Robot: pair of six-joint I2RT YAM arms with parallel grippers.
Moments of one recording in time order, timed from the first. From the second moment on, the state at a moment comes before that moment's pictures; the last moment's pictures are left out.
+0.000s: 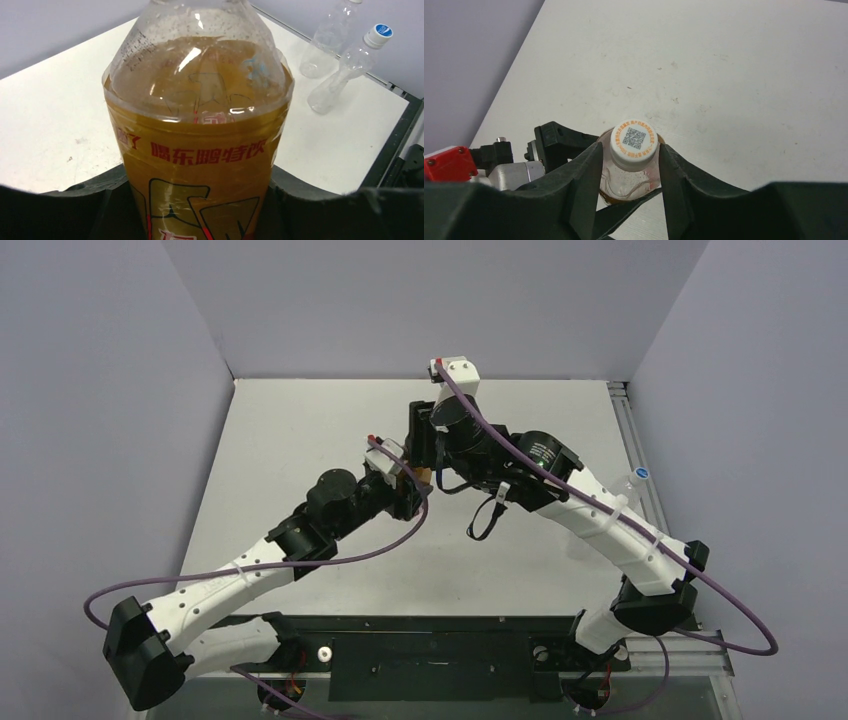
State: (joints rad) left arm -0.83 1.05 0.81 0.13 -0.01 -0.11; right arm 1.04 1.54 1.95 -0.89 0.48 0.49
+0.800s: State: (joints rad) left arm -0.64 0.98 0.80 0.17 0.78 -0.25; right arm 0.80 1.09 1.58 -0.63 -0.26 0.27
